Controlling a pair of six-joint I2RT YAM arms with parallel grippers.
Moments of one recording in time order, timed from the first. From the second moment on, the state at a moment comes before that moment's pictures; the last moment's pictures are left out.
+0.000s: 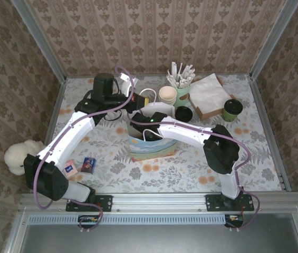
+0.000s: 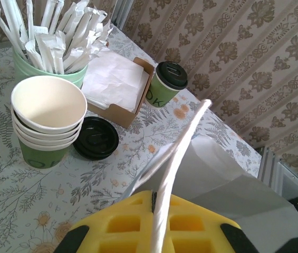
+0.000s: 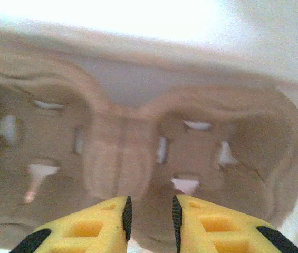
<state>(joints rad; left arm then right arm) -0.48 1.41 1.32 -0.40 0.72 -0.16 0.91 1.98 1.62 -1.07 0.21 0.61</state>
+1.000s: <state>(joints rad) -0.48 1.39 1.30 -0.40 0.71 -0.16 0.89 1.95 1.47 -0.94 0.18 0.61</state>
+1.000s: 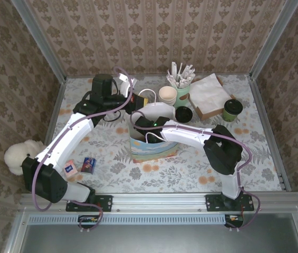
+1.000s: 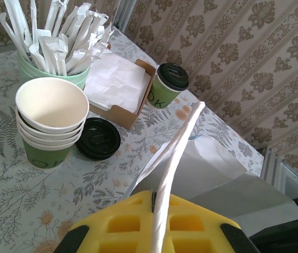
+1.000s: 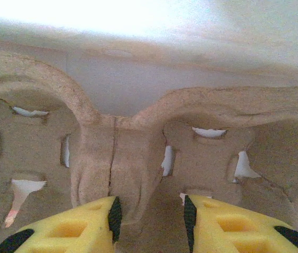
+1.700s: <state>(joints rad) -0.48 1.38 1.30 -0.40 0.71 -0.16 0.88 1.90 1.45 -0.87 0.17 0.60</state>
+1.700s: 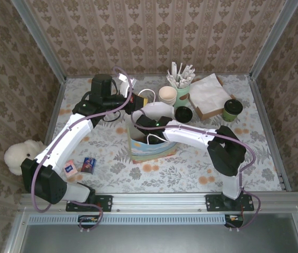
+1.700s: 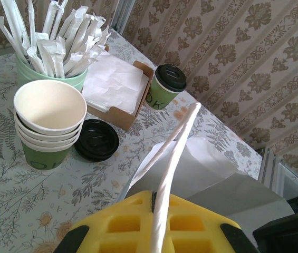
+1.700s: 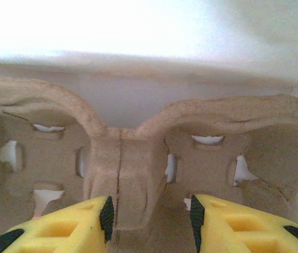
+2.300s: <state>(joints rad) -0.48 1.38 1.30 -0.39 0.71 -0.16 0.88 1.89 1.40 -0.85 0.17 0.63</state>
